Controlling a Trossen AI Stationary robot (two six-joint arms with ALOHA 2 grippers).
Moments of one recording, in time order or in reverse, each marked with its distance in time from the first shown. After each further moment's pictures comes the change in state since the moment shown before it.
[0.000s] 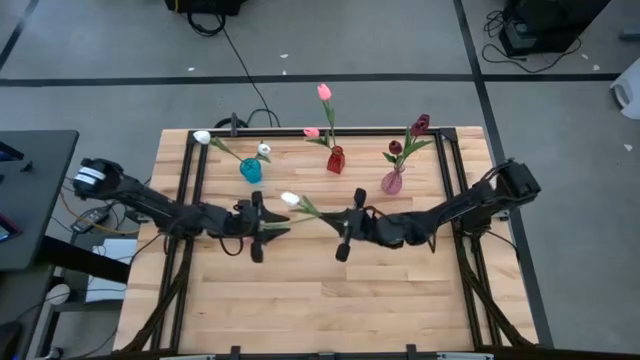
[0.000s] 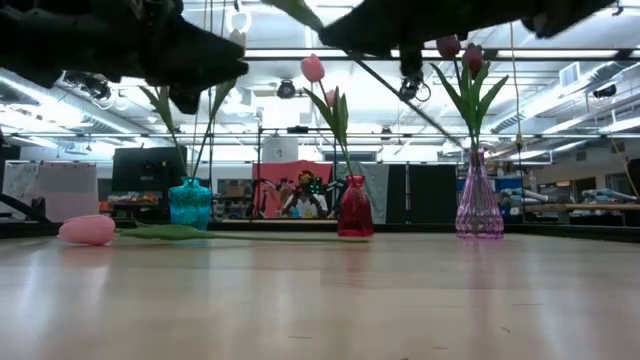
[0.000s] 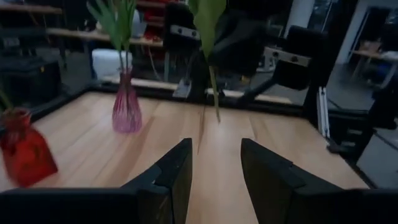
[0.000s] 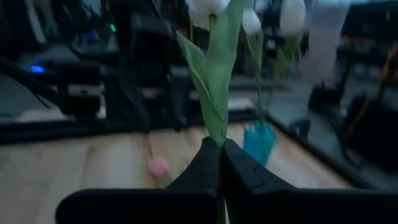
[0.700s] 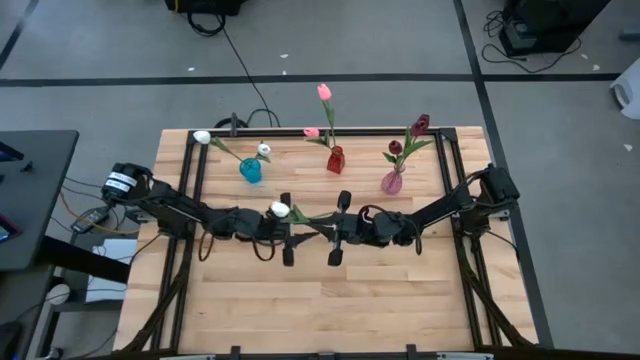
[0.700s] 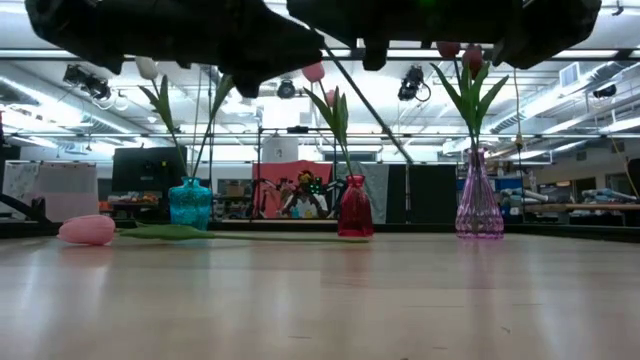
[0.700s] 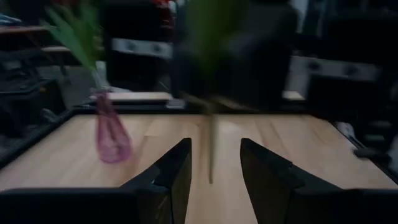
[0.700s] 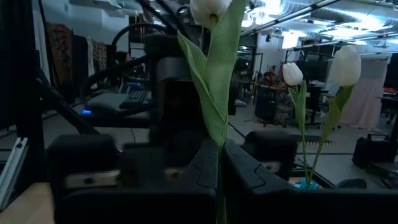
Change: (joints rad) left arm 0.035 0.356 0.301 0.044 0.035 0.134; right arm -0.041 0.179 0.029 0.411 -0.227 -0.132
